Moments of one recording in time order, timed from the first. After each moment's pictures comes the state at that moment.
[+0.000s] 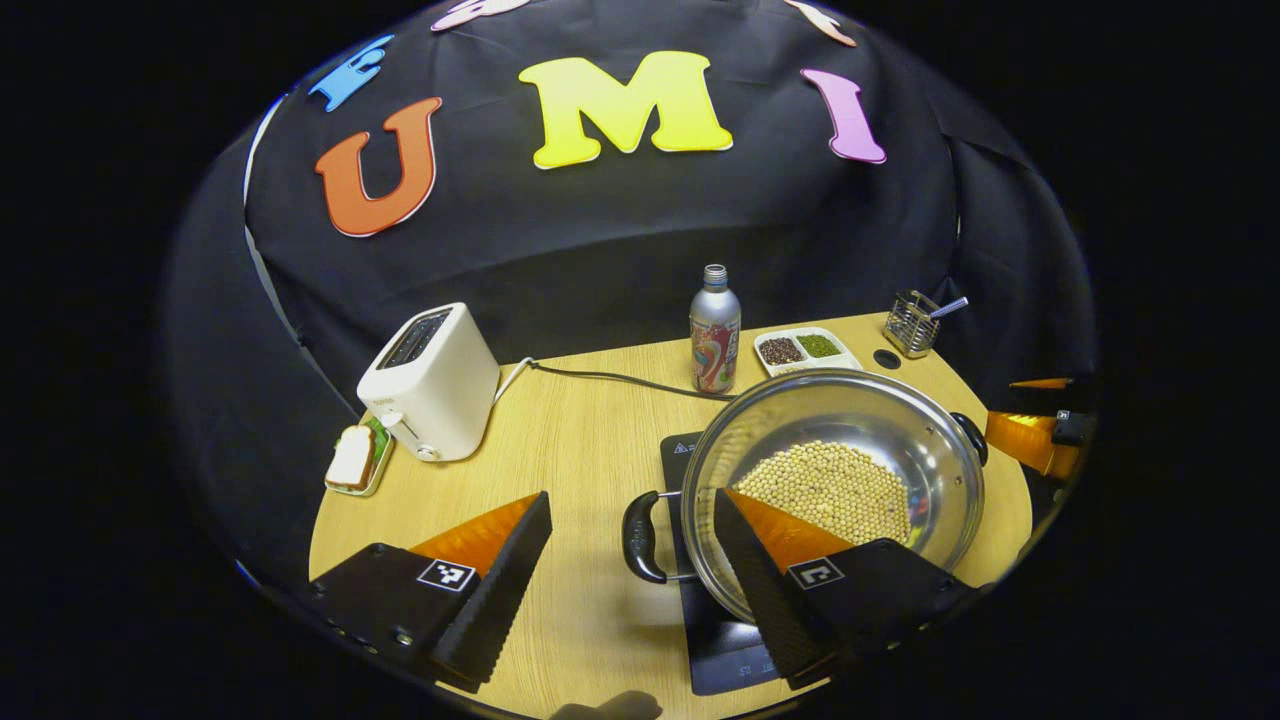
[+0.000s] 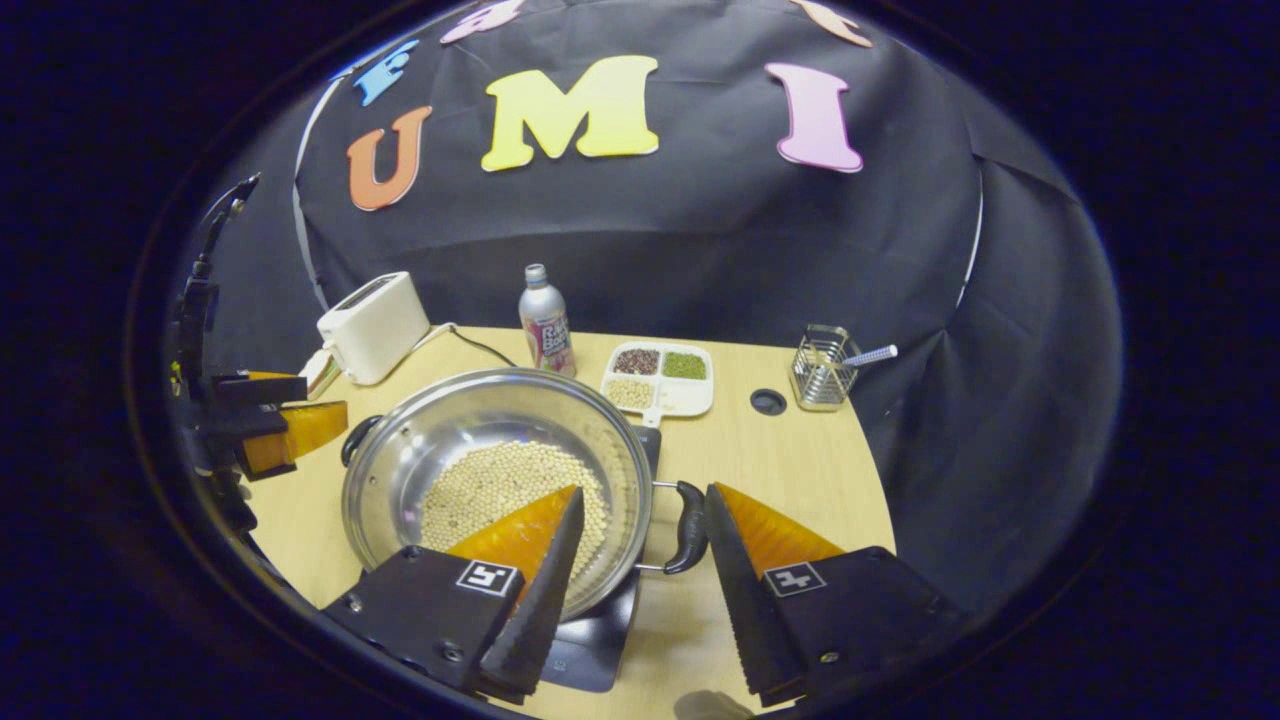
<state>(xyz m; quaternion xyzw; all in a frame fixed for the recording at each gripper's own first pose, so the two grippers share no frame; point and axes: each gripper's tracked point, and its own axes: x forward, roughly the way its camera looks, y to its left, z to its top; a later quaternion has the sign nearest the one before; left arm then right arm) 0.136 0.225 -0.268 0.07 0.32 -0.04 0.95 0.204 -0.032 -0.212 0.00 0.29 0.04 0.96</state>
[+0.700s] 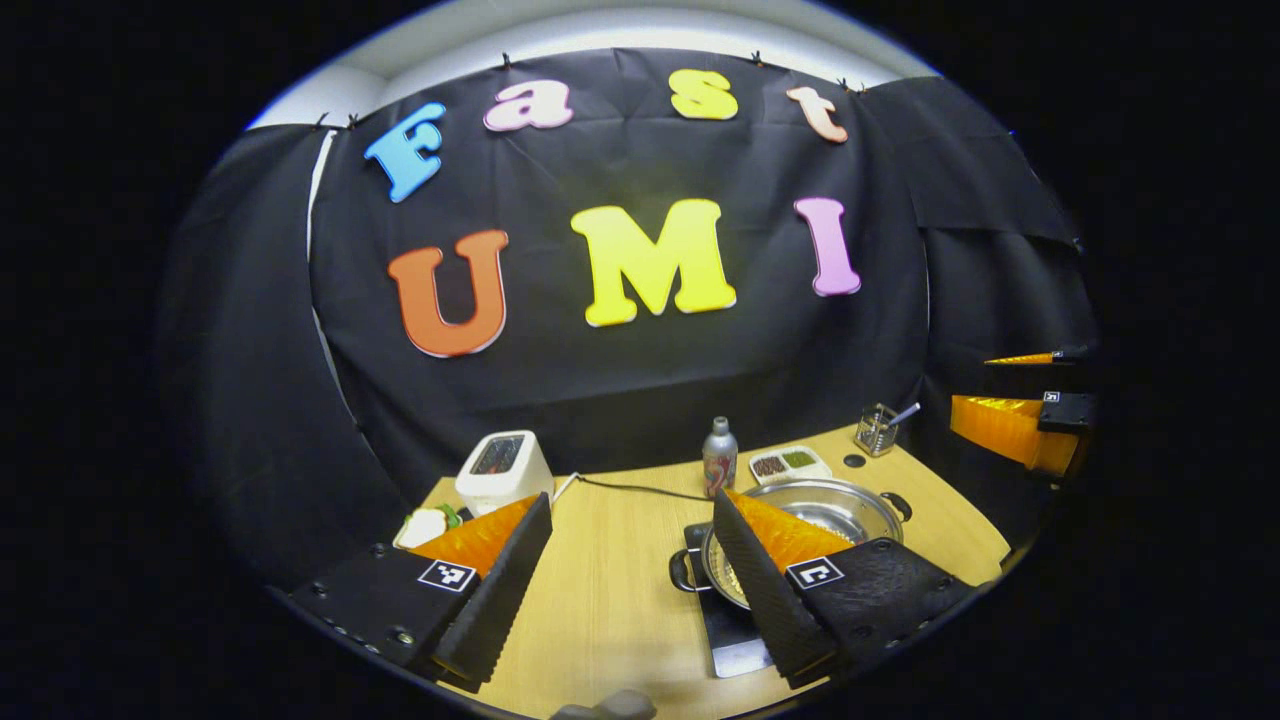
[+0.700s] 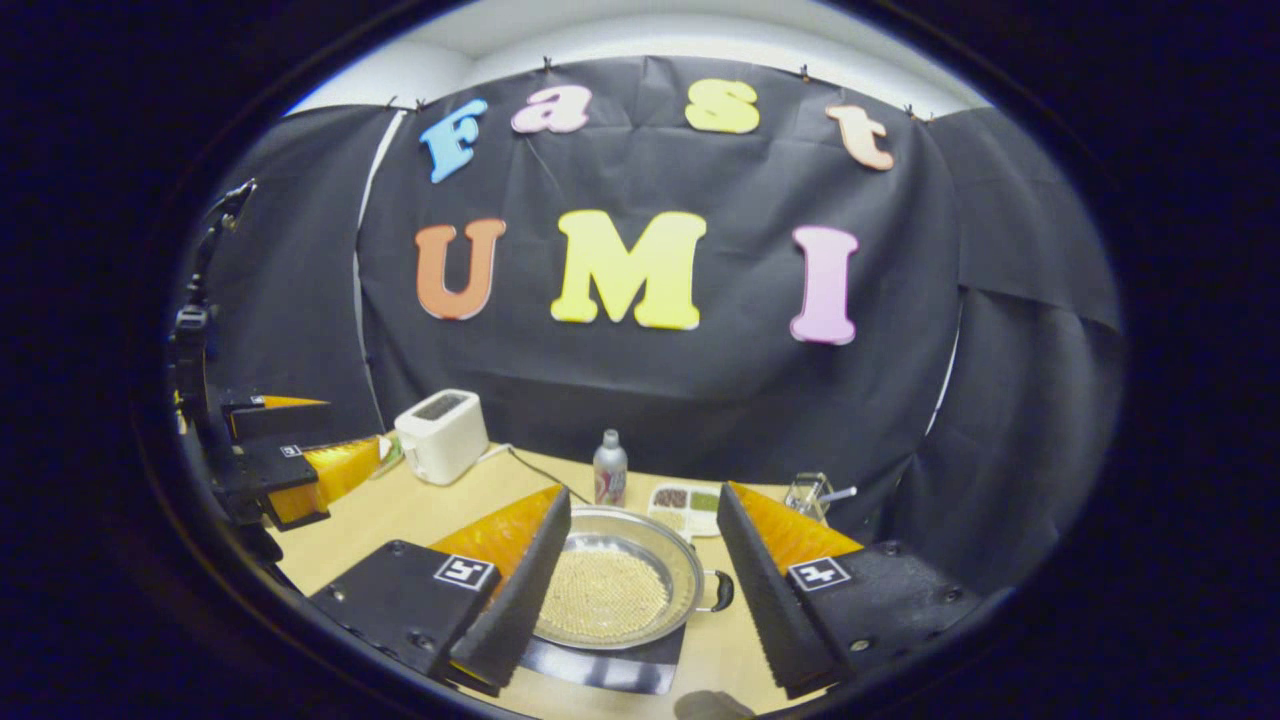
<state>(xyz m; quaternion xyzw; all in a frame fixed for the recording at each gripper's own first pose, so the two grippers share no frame) 0.040 0.272 -0.070 0.07 0.11 -0.03 0.99 0.099 0.045 0.001 -0.03 0.08 0.05 1.00</state>
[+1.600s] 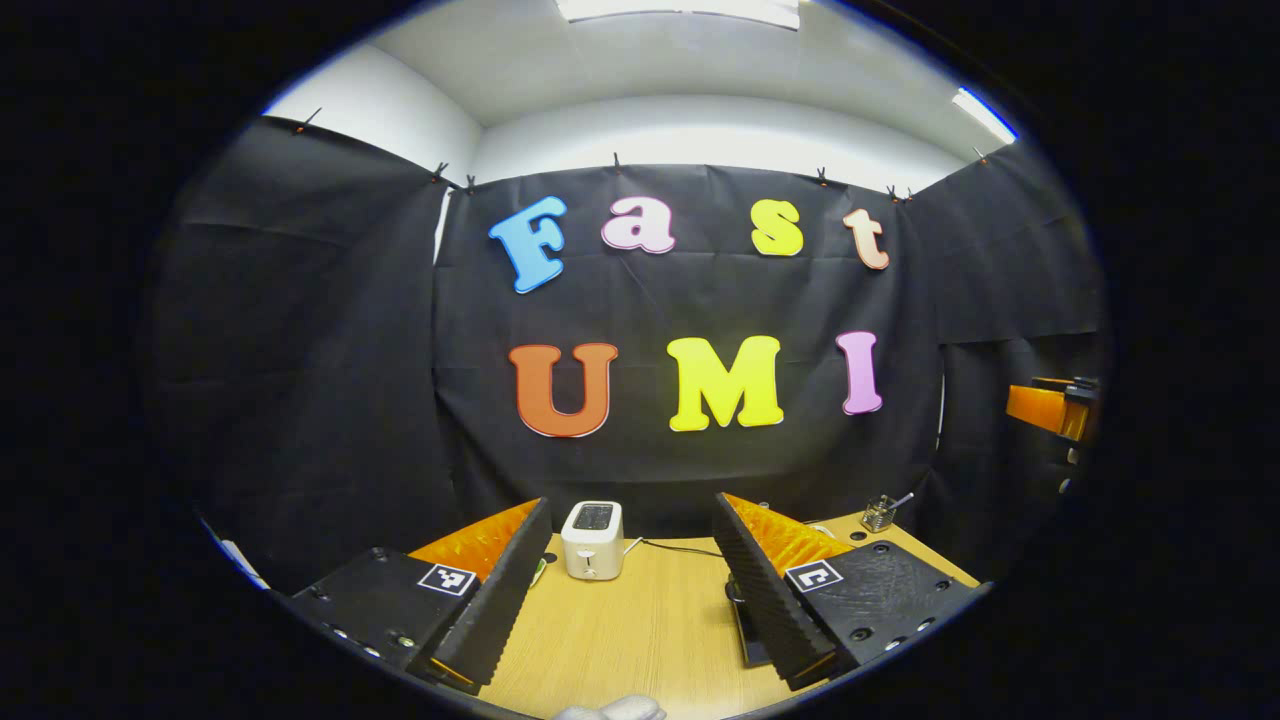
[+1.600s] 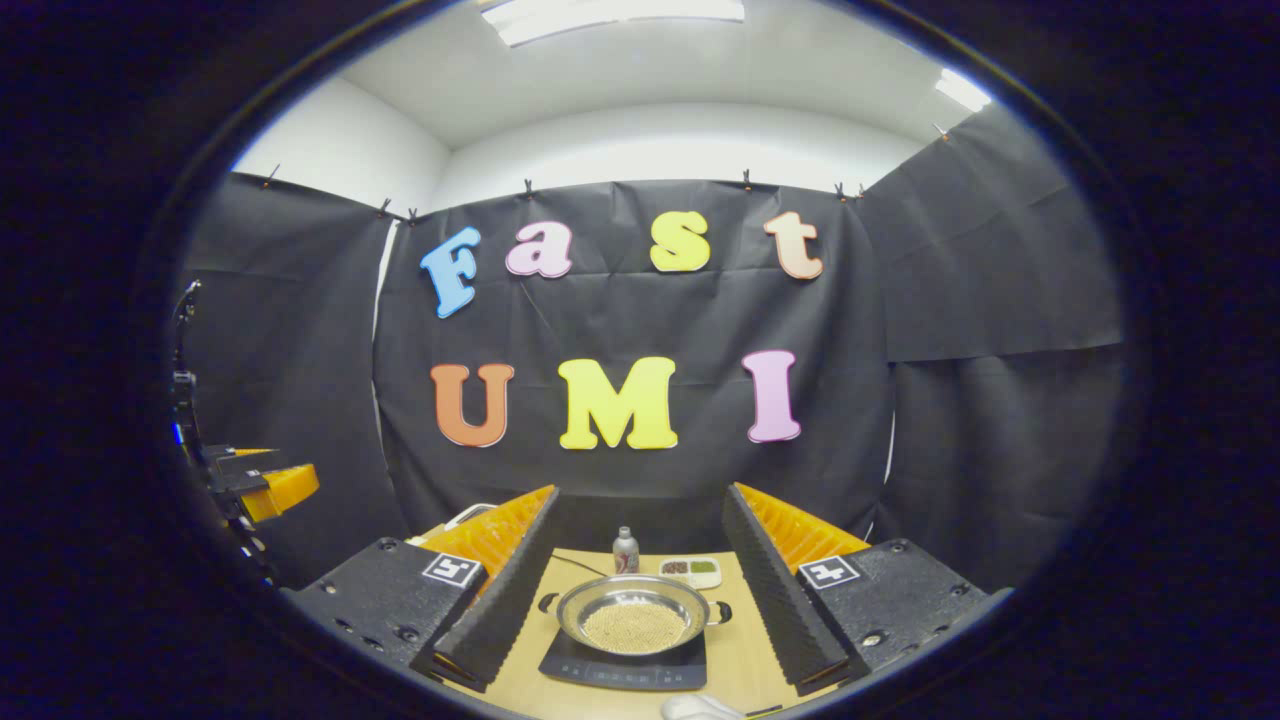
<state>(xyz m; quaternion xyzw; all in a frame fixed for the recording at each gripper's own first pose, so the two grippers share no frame) -0.124 0.387 0.020 0.00 -0.01 0.04 1.00 -0.066 0.037 0.084 0.04 -0.05 0.02 1.00</state>
